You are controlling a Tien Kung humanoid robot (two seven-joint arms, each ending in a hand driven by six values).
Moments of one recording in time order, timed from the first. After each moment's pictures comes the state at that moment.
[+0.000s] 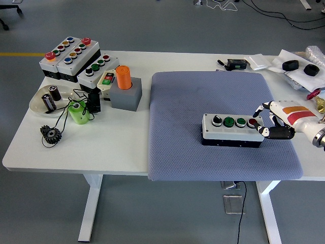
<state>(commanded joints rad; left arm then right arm) -0.11 0.10 -0.62 -0.18 0.45 0.31 0.05 0.50 -0.73 0.76 1.44 -1.75 -0.10 -0.06</state>
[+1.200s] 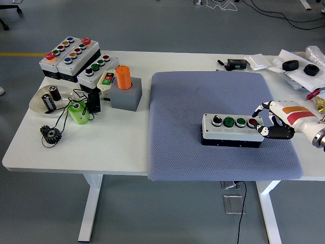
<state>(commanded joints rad) -0.11 0.10 -0.61 -0.18 0.42 0.31 0.05 0.49 -0.72 0.78 1.45 -1.75 -0.09 -0.08</state>
